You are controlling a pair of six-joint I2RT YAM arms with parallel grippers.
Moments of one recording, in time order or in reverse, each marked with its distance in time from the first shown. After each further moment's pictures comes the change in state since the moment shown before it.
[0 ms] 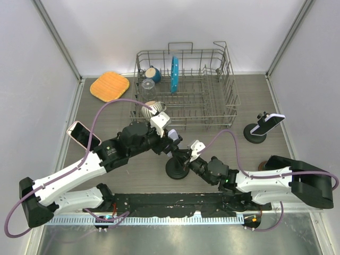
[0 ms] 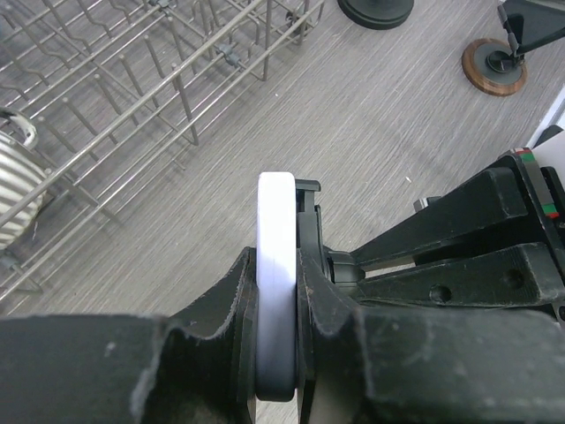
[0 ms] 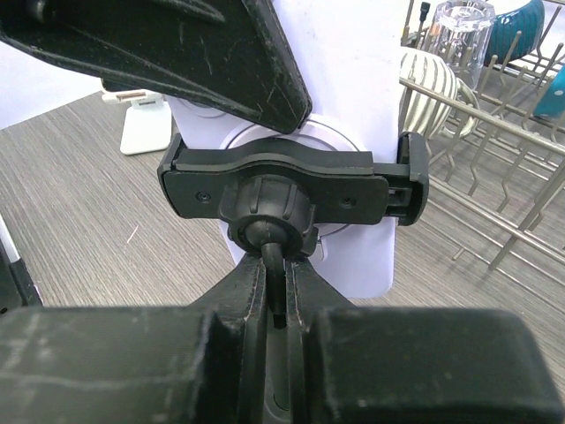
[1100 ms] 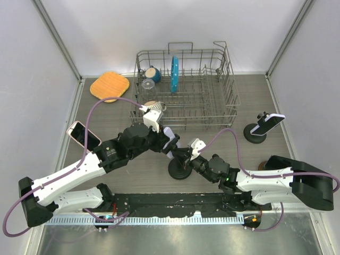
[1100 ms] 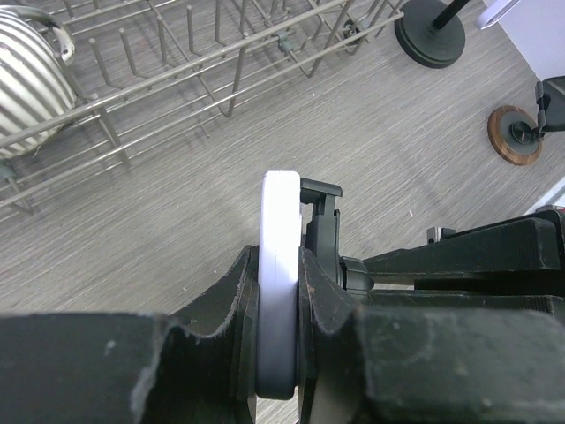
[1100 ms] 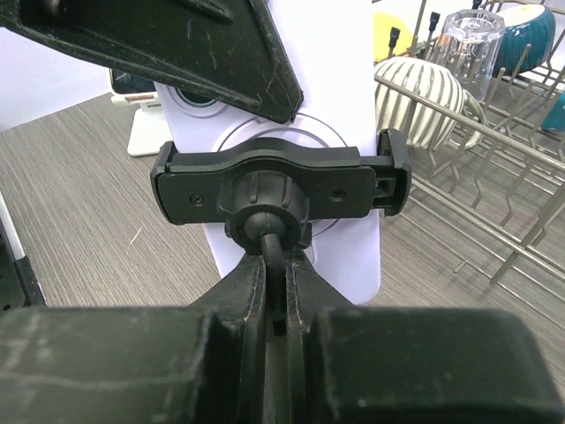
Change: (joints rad) left arm -0.020 -0.003 0.018 -0.069 -0.211 -0.266; right arm -0.040 -0.015 0.000 -0.011 -0.082 -0.008
